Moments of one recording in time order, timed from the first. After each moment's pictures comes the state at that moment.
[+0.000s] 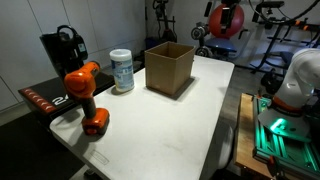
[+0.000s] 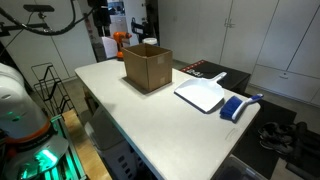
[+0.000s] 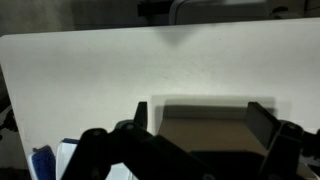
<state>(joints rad) 0.01 -0.53 0.09 -2.17 -0.10 1.54 0.16</state>
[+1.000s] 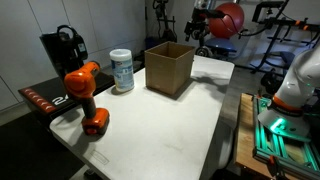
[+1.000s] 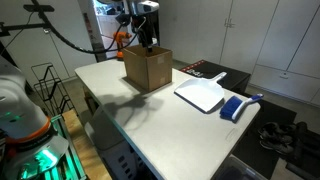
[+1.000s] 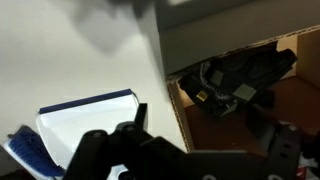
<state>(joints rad) -0.07 -0.18 -0.02 -2.12 -0.02 2.10 0.24</state>
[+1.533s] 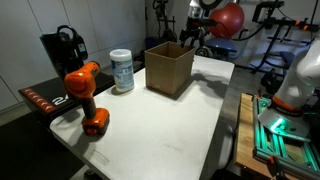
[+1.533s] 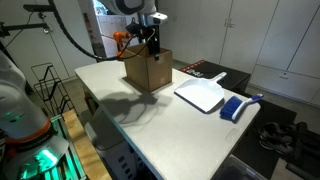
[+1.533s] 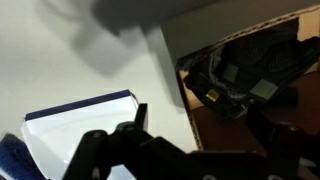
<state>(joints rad) -0.07 -0.05 -0.04 -2.07 0.01 2.17 0.22</state>
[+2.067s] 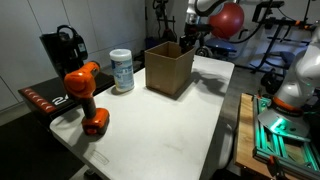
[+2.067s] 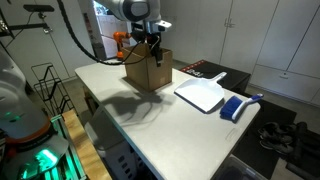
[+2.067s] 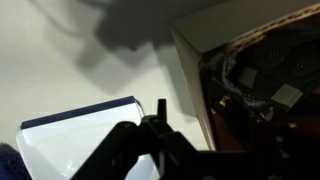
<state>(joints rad) -0.07 0.03 -0.06 -2.05 0.01 2.18 0.20</state>
